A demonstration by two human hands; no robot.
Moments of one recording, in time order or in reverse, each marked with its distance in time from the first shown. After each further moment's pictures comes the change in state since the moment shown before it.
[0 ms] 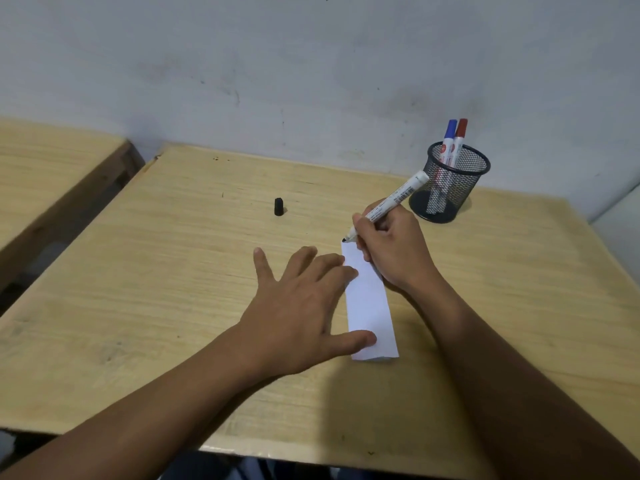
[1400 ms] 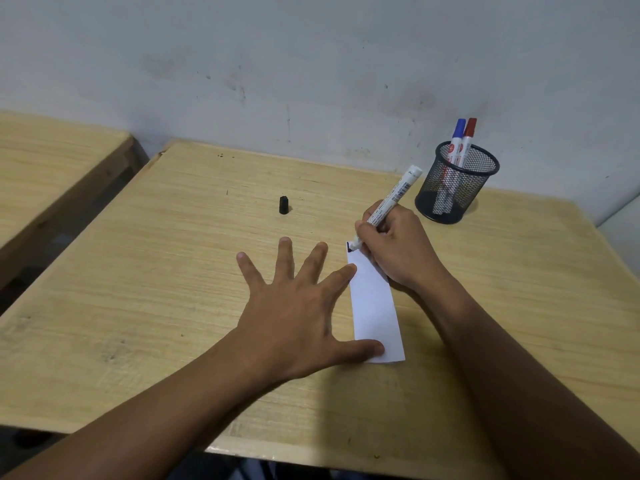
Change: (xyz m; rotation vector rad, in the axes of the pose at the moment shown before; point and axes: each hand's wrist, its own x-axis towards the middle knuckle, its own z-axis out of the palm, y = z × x) left_hand -0.003 0.001 0.001 0.096 -0.081 -0.151; right_hand -0.002 -0.013 -0.001 -0.159 -0.078 0.009
